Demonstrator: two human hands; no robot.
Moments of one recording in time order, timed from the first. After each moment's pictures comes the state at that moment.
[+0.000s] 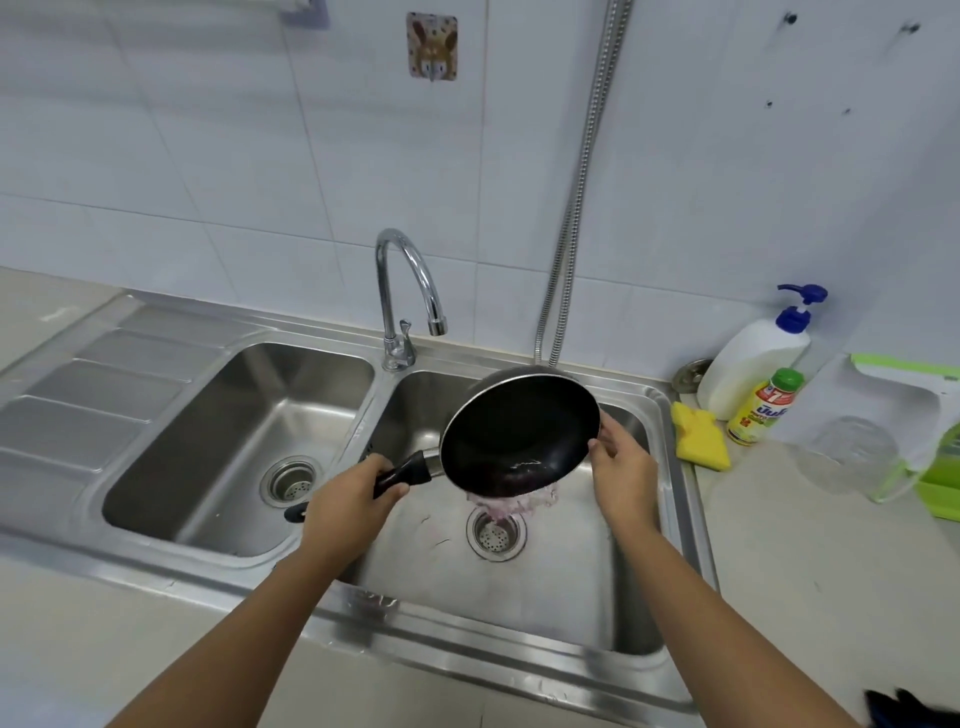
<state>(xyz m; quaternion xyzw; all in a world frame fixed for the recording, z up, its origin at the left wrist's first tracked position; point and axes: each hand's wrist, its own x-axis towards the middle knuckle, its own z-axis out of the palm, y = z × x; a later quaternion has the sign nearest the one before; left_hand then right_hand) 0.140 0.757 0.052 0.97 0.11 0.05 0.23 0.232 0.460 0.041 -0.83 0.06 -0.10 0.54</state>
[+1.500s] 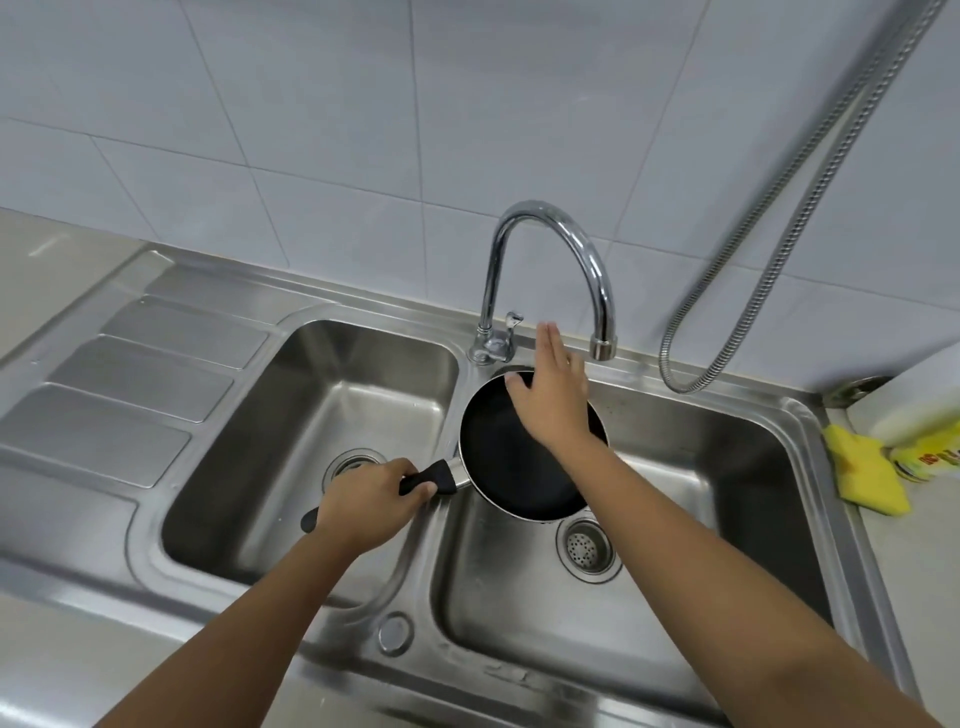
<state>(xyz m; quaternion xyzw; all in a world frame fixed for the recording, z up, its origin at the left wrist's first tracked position) 0.208 0.913 -0.005 0.98 0.09 -0.09 0.18 0.348 0.712 0.039 -0.96 -0.08 0.02 0.26</state>
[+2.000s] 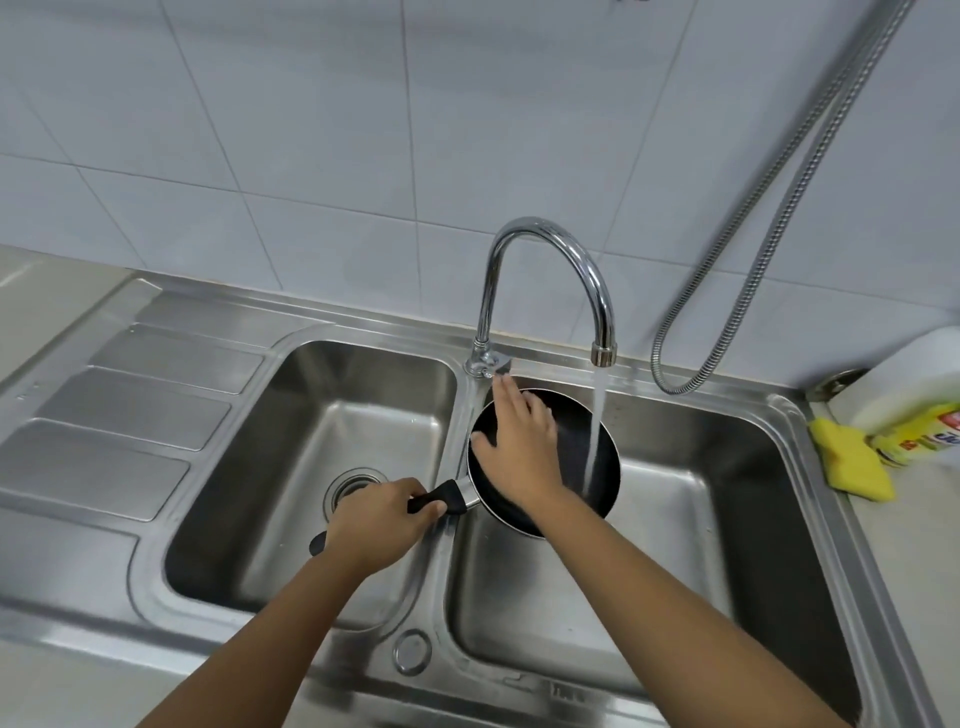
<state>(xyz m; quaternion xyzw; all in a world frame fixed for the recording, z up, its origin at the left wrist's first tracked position) 0.206 0.918 0.000 0.97 0.07 -0.10 0.20 0.294 0.742 0.020 -0.96 -0.12 0.03 0.23</state>
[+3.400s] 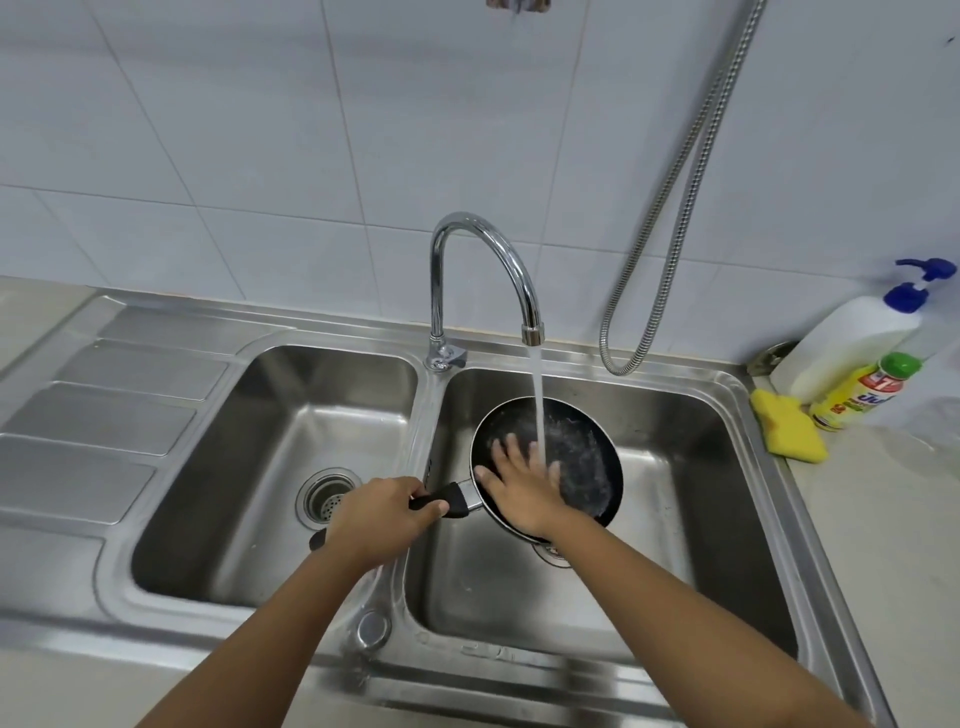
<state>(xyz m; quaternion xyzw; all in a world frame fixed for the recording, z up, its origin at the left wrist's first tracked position) 0.196 0.863 0.021 0.97 0.04 -0.10 0.20 0.264 0.660 -0.022 -0.95 -0.08 0.26 0.16</state>
